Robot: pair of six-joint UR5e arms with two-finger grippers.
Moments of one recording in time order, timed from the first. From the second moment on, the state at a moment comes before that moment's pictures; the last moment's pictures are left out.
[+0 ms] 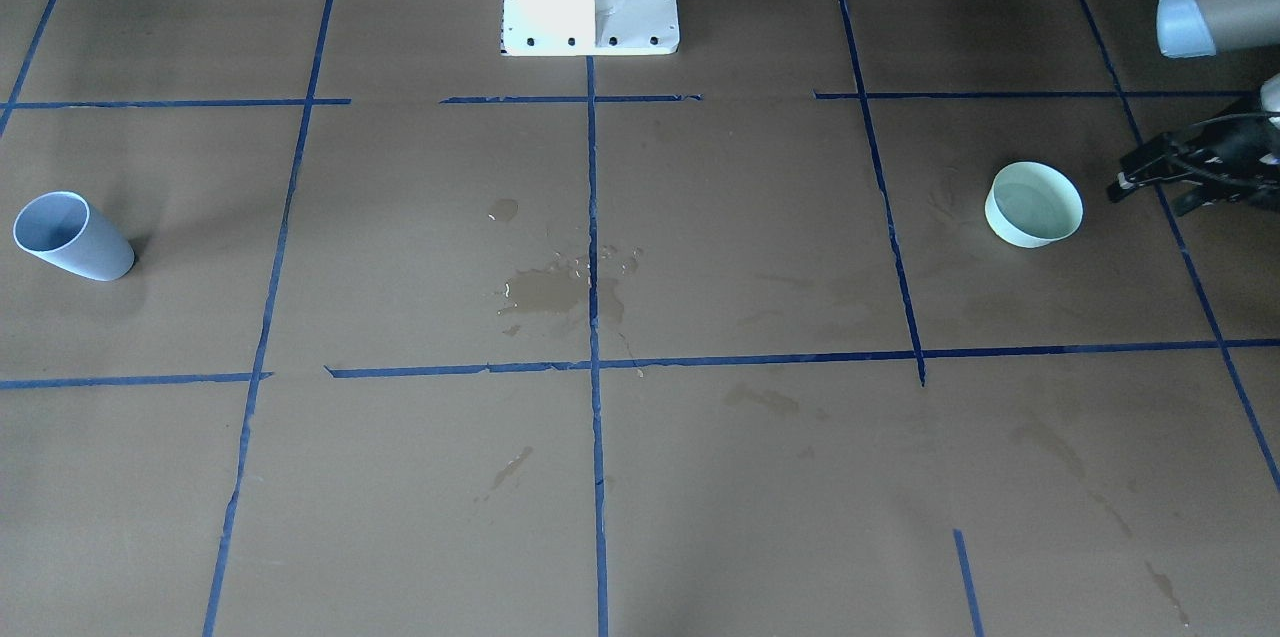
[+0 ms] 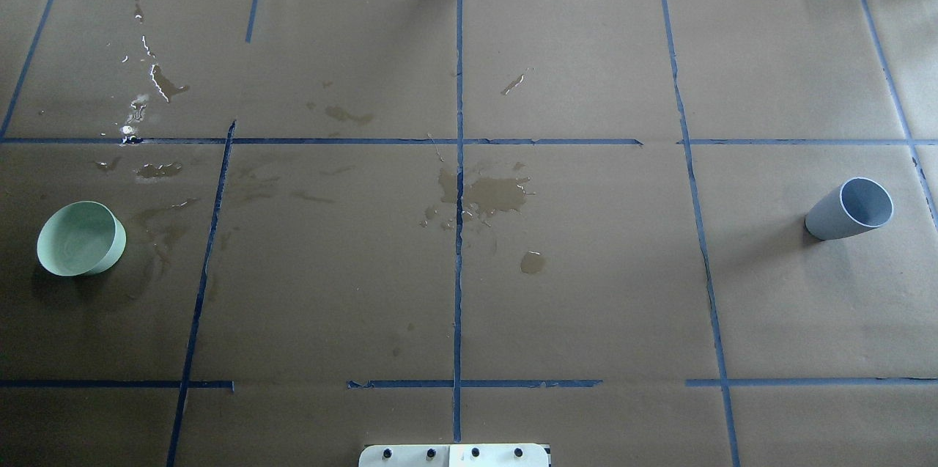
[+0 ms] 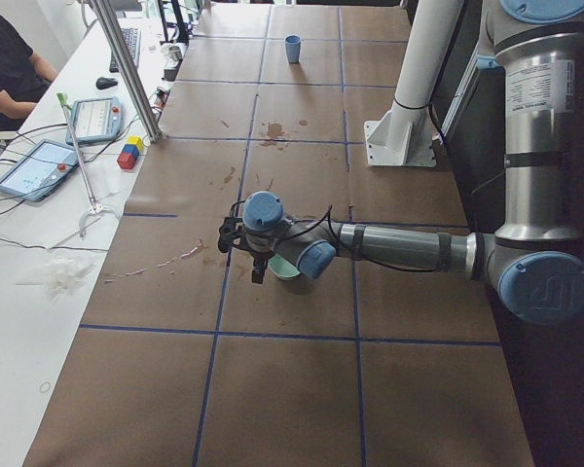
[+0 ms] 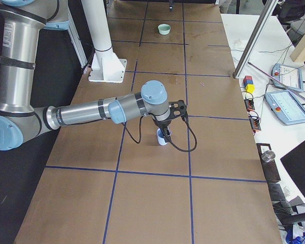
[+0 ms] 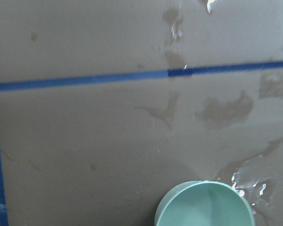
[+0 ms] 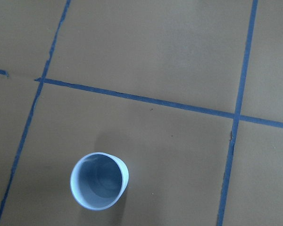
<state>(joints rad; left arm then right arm) -1.32 -1.44 -1.74 -2.09 -2.45 -0.45 1.51 -1.78 1.96 -1.41 2.43 0.10</state>
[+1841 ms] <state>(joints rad) -1.55 -1.39 -1.92 -1.40 -2.34 0.10 1.50 -1.86 1.91 -1.51 2.37 -0.11</state>
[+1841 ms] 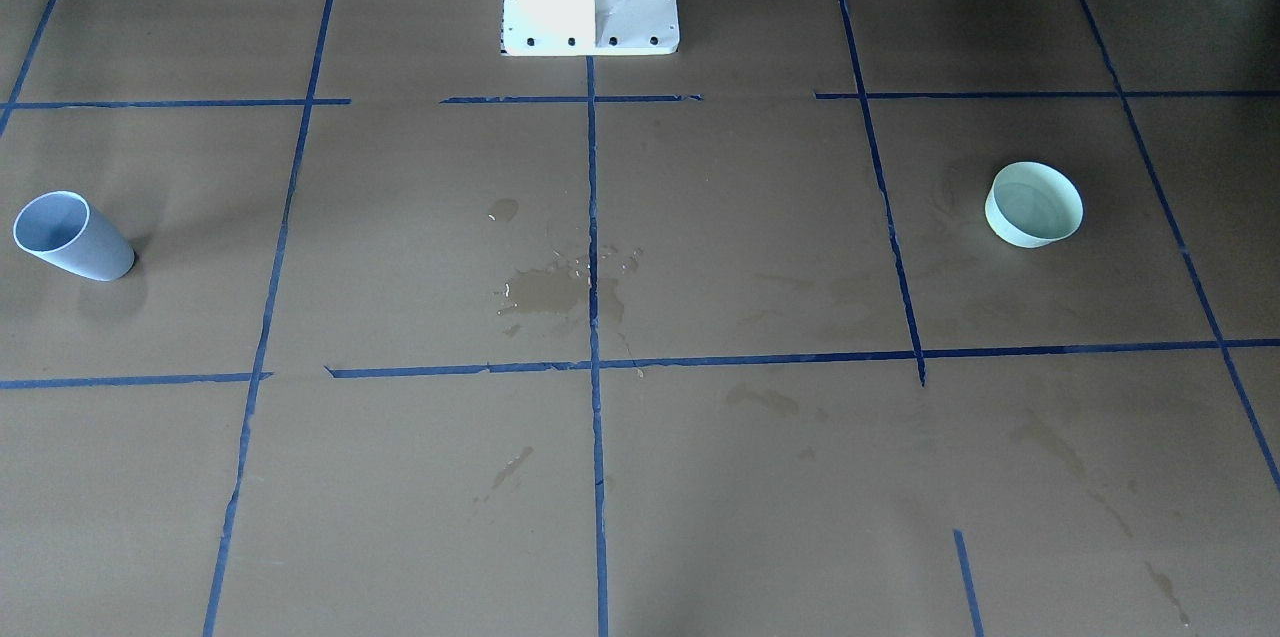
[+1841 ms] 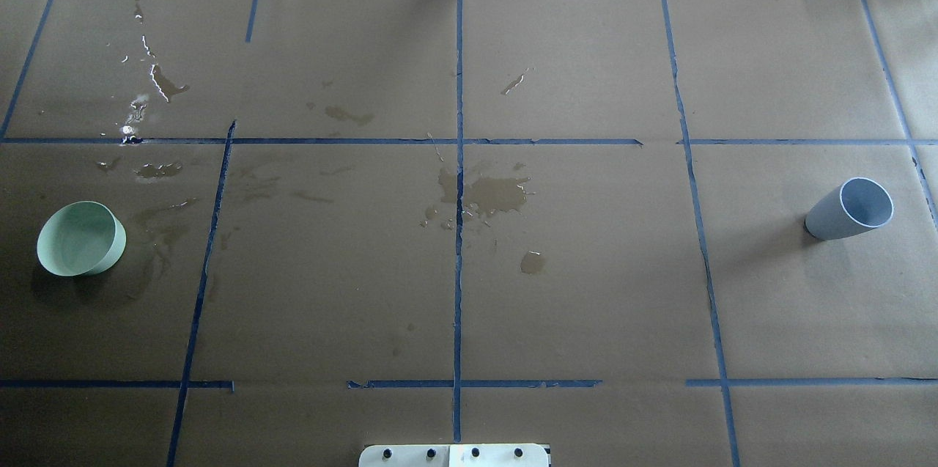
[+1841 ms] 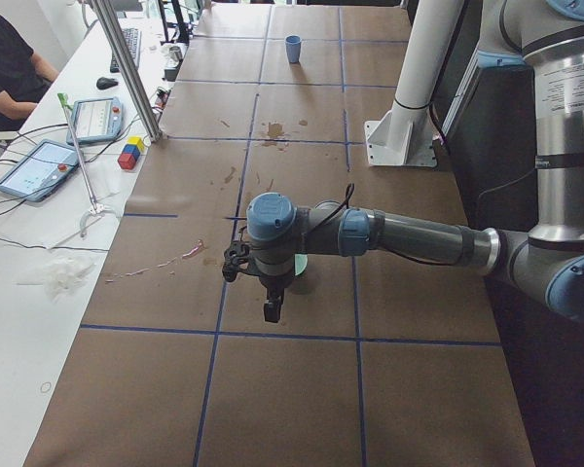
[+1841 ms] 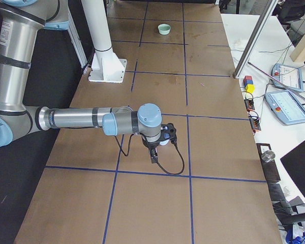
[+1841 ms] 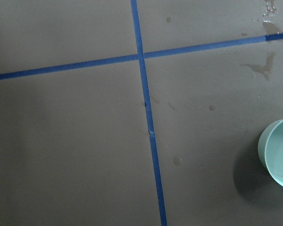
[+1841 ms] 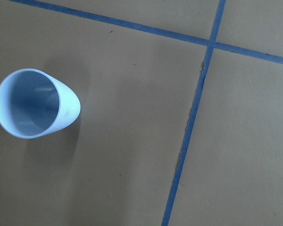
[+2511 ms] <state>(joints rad) -1.54 -1.34 -1.94 -1.41 -2.35 0.10 1.50 -1.85 1.92 -1.53 2.38 -0.11</state>
